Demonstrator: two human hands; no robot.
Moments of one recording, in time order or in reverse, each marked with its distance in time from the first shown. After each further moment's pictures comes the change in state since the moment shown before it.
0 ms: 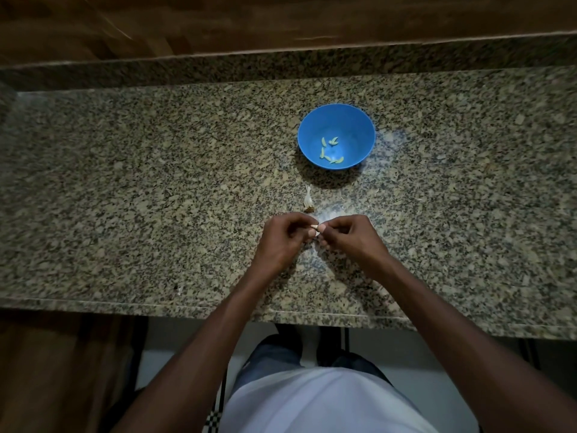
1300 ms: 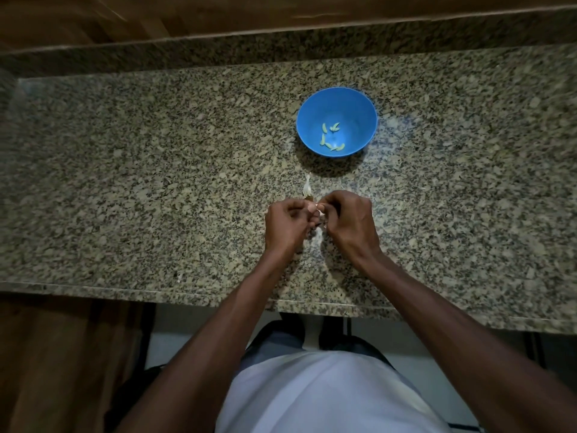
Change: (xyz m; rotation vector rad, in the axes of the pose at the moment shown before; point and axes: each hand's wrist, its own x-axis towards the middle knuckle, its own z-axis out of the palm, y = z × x) left_hand 0.006 0.017 0.028 -0.276 0.200 -0.308; right_hand 0.006 -0.007 0.012 -0.472 0.320 -0.448
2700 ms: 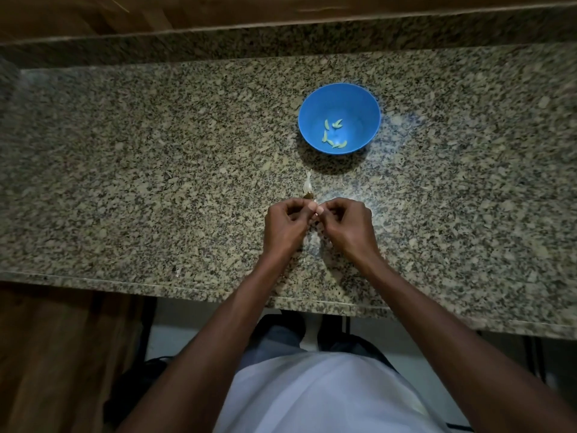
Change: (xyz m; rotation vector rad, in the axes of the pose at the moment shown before) left_hand 0.001 -0.017 0.001 0.004 0.020 0.027; right_hand -0.007 0.005 0.004 0.212 -0.103 0.311
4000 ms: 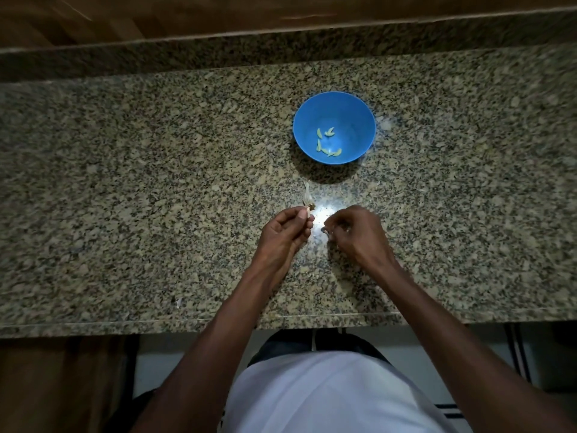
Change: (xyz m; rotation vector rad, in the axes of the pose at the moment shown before) left_hand 0.022 -0.004 -0.029 -0.672 -0.308 -0.270; right_hand 0.004 -0.001 -0.002 -0.237 -0.015 -0.035
